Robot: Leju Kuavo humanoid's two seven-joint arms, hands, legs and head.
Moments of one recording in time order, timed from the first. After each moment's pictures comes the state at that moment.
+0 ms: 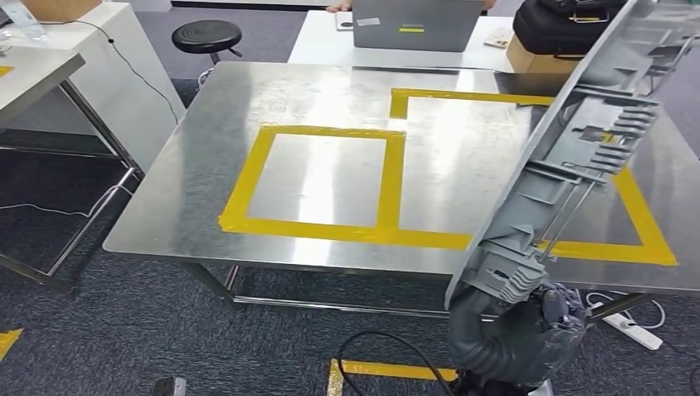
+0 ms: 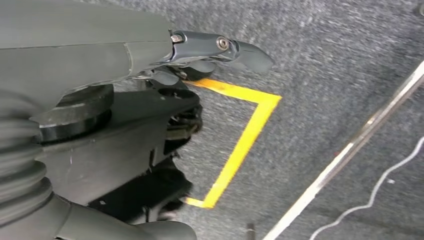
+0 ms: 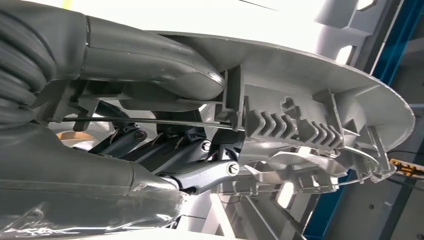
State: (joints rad) left arm -0.09 -0.23 1.17 -0.20 -0.87 -0.25 -0.56; right arm 0.21 0.08 0.53 -2.02 0.55 -0.68 -0.66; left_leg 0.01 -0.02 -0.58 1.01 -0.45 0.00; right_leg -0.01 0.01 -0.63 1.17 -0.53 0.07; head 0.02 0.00
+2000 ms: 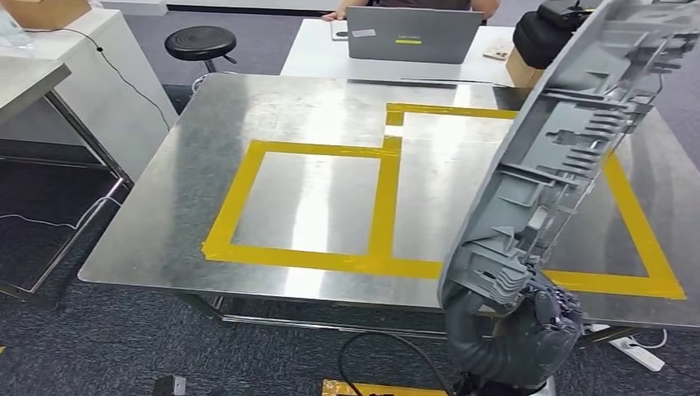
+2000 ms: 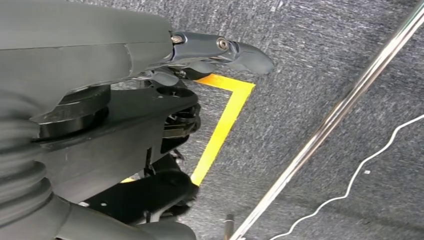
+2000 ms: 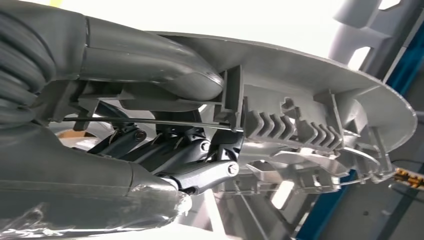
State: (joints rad) left arm -0.09 -0.23 1.18 -0.20 -0.88 -0.25 -0.56; right arm 0.23 0.08 0.49 -2.02 0.67 -0.68 -0.61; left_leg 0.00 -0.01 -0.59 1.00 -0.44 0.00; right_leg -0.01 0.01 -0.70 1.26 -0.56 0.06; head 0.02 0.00
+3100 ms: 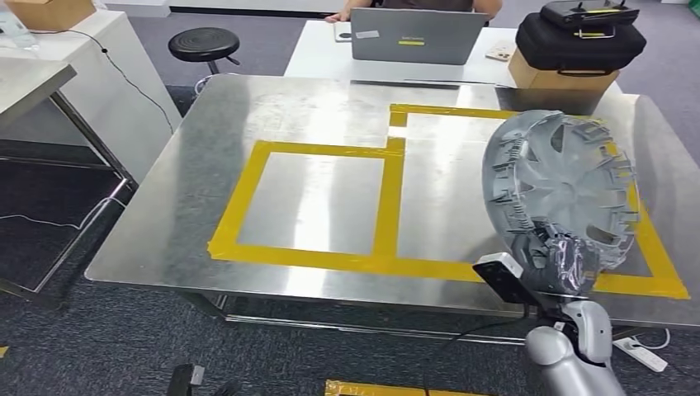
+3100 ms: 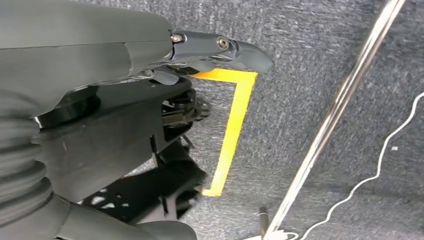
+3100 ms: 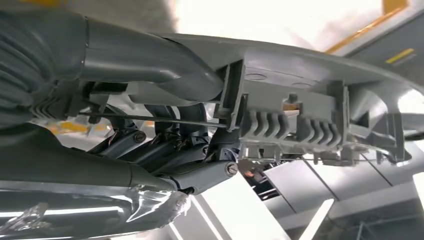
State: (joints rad) left arm -0.12 -0.22 1.12 -0.20 -0.98 -0.28 -0.51; right arm -0.07 -0.09 0.02 -1.38 0.85 -0.49 -0.27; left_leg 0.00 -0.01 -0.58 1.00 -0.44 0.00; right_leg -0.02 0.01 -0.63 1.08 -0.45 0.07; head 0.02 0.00
